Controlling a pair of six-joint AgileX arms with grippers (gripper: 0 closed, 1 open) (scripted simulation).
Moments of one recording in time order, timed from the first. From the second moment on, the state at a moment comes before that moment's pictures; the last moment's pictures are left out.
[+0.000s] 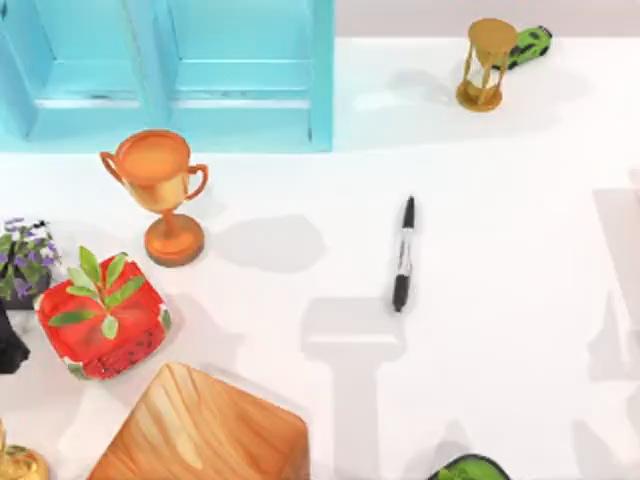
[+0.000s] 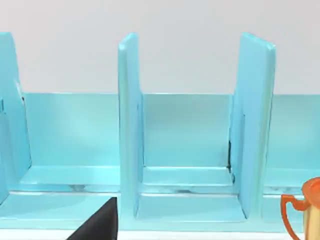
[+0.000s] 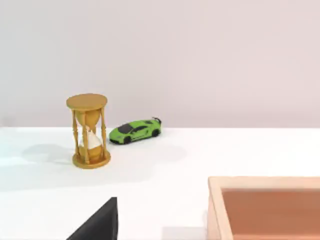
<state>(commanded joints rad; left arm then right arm) 0.00 0.00 0.00 0.00 0.00 0.00 0.00 0.00 0.00 0.00 0.00 0.00</state>
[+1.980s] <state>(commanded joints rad) 0.00 0.00 0.00 0.00 0.00 0.00 -0.52 1.89 1.63 -1.31 0.00 -0.50</state>
